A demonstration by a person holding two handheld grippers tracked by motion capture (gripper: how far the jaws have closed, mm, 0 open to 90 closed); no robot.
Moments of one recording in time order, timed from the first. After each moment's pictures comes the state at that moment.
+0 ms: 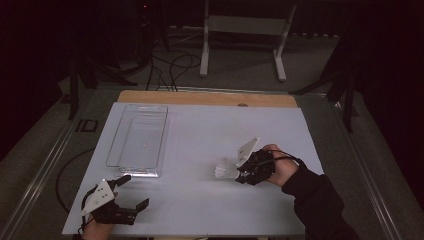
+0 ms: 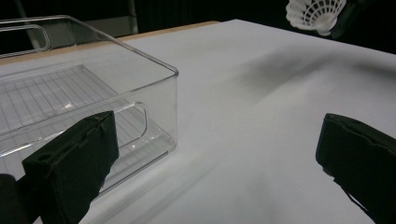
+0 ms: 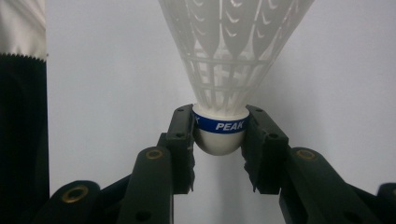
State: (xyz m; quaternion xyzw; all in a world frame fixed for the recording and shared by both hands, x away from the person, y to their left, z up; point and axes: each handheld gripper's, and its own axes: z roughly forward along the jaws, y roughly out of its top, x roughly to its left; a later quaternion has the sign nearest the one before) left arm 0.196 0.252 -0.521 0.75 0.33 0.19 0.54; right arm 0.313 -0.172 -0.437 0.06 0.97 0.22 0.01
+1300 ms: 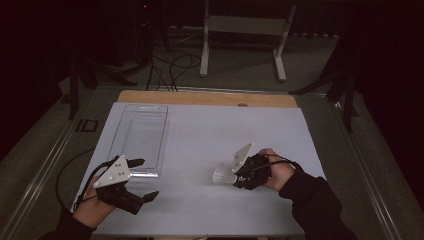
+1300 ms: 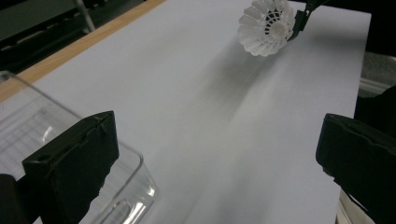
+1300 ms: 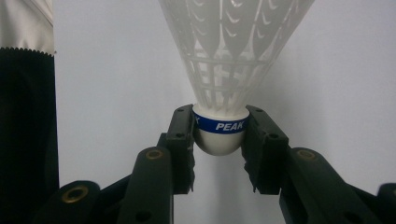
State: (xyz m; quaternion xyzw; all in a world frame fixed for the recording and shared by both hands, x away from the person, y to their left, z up) left arm 0.227 0.213 -0.423 0.85 0.22 0.14 0.45; right arm 0.302 -0.162 -0.442 0.05 0.98 0.20 0.01
